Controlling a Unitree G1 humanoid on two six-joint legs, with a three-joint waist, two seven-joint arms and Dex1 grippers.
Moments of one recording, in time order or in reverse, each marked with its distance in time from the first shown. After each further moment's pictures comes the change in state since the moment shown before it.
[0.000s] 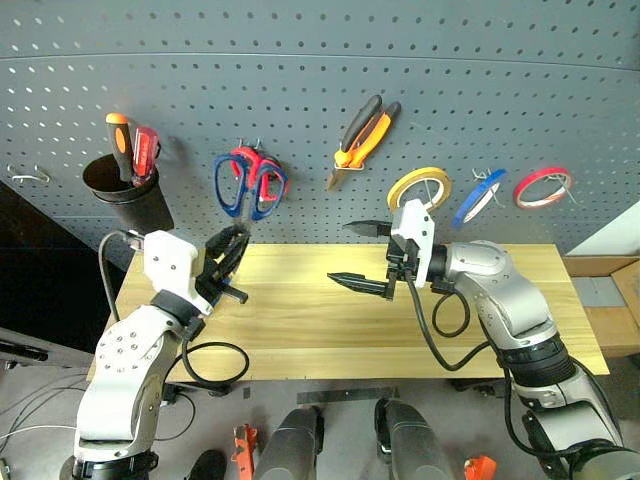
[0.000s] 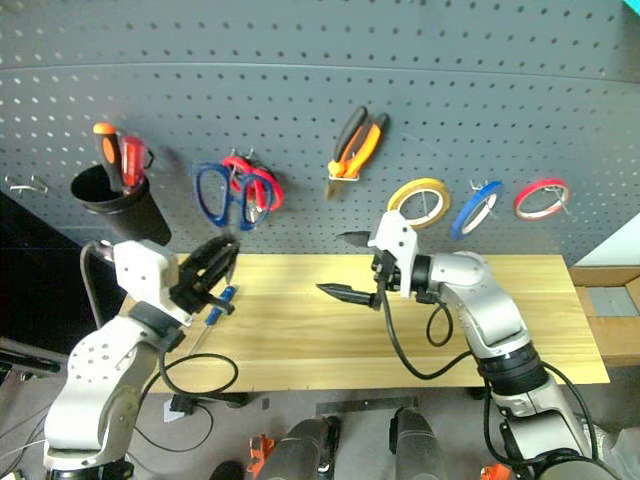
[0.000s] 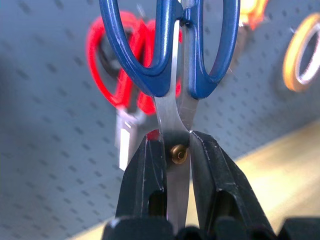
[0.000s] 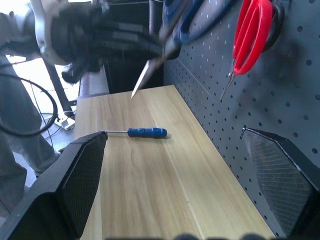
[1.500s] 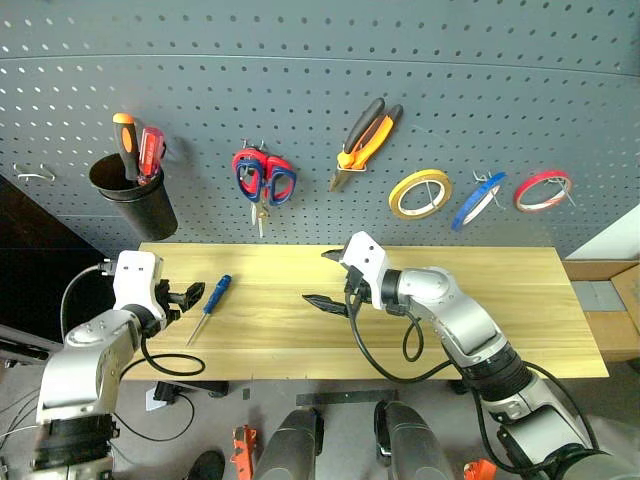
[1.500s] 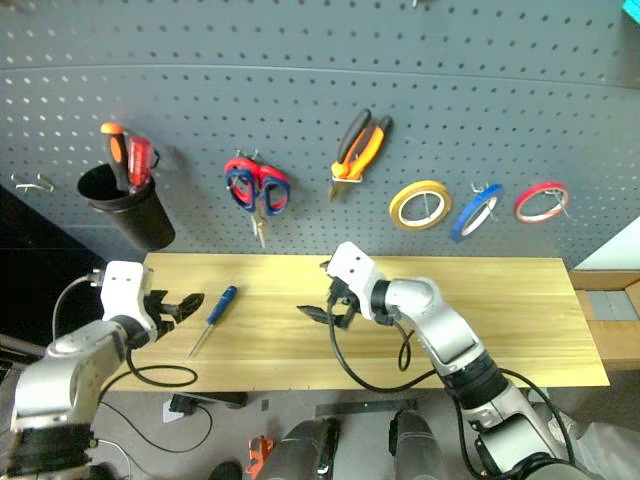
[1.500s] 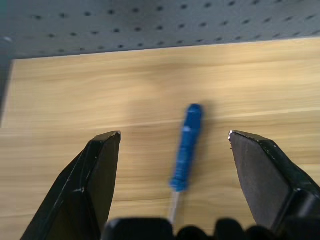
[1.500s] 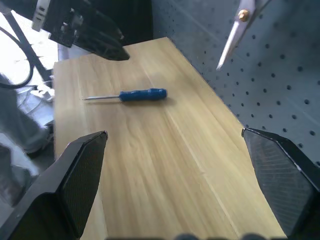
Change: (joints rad) left arm -0.185 0.216 0.077 0.487 0.007 0.418 0.030; right arm 0.023 0.172 0.185 0.081 -0.184 0.069 -0.267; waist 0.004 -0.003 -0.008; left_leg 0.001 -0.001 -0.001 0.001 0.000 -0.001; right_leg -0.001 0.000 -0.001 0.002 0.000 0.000
